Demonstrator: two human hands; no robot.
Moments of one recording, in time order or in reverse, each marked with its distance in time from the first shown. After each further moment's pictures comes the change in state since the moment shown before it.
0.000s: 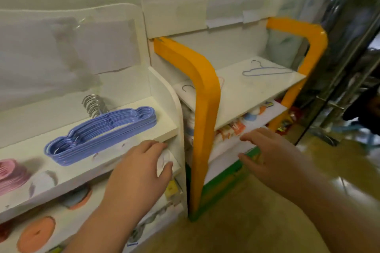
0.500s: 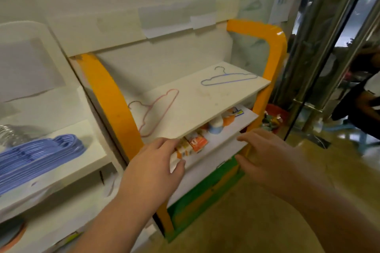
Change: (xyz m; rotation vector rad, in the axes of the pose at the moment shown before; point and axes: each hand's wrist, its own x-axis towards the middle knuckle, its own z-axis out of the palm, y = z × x) left_hand 0.116 0.210 0.091 -0.001 -0.012 0.112; right_hand 0.020 0.219 -0.055 -0.011 0.009 0.057
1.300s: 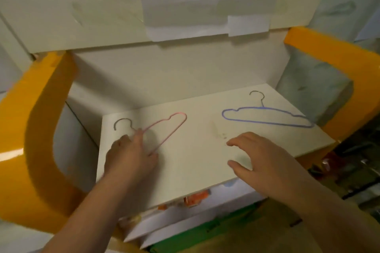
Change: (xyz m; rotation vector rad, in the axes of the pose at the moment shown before) left_hand 0.224 -0.090 0.119 0.125 -0.147 -0.720; right_hand 0.284 0.117 0.050 0.099 -0.254 -0.345
